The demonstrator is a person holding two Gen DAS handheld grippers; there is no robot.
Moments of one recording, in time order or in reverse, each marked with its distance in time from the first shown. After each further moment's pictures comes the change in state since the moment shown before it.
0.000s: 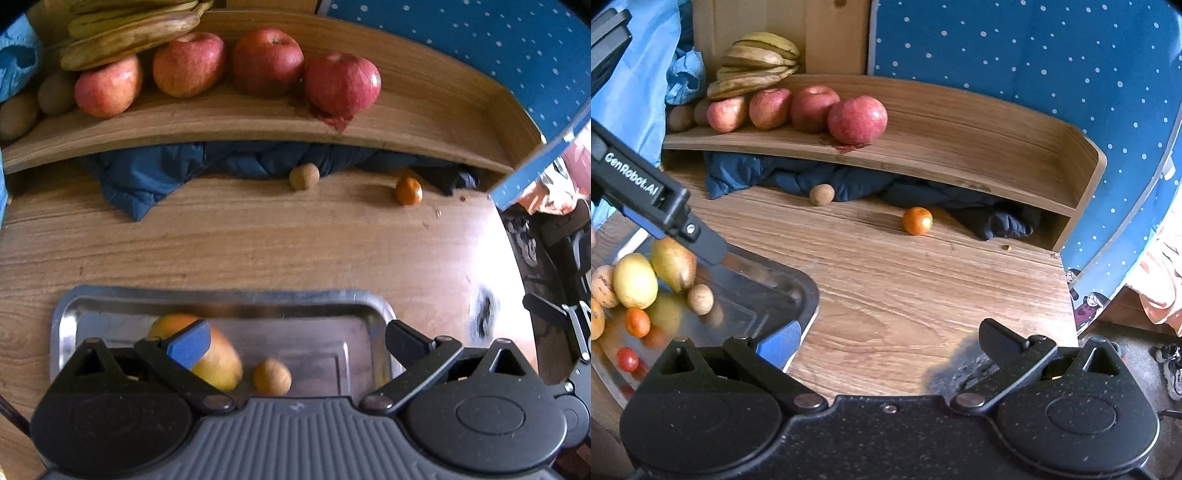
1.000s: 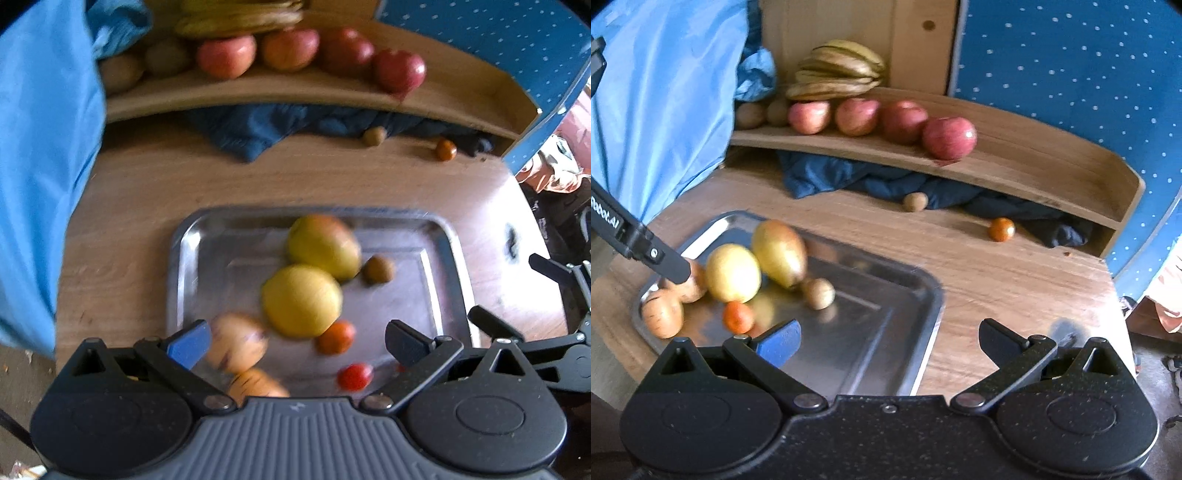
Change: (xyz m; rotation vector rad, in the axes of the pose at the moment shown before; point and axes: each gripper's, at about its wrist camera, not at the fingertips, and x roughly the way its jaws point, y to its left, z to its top) left arm -0.066 0.088 -0.087 0.053 -0.001 0.036; right arm -0.039 0.100 -0.014 -0.021 -0.048 0.028
